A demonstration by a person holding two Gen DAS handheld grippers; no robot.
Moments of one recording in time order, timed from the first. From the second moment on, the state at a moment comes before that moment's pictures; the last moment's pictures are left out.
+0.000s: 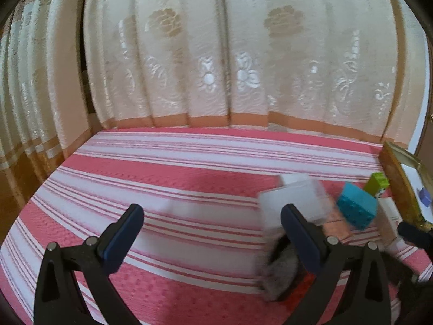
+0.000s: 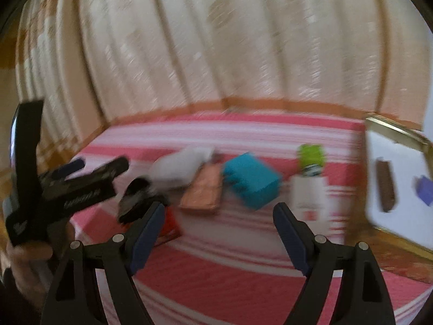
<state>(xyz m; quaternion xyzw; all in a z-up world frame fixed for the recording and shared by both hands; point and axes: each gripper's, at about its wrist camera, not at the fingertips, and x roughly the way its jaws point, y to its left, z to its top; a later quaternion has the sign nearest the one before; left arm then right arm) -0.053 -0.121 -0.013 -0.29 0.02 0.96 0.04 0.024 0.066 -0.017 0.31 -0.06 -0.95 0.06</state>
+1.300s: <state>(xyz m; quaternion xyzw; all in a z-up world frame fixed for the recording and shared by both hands) -0.052 -0.079 -0.030 -0.38 0.08 0.90 0.21 0.026 0.085 -0.020 0.32 -0.02 -0.95 0.05</state>
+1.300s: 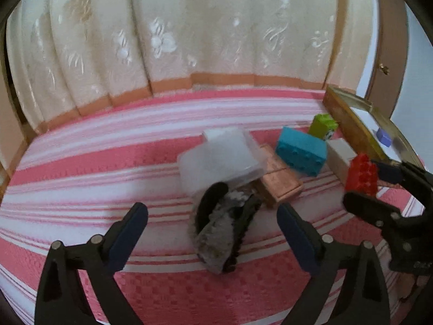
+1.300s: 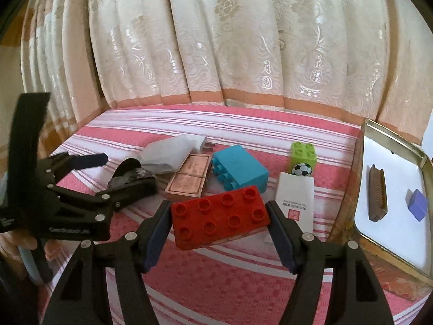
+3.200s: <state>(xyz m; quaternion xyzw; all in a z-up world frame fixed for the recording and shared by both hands) -0.028 -0.059 -0.002 -0.26 -0.01 0.96 0.11 0.058 0.135 0.011 0.18 -0.04 -0.98 -0.06</state>
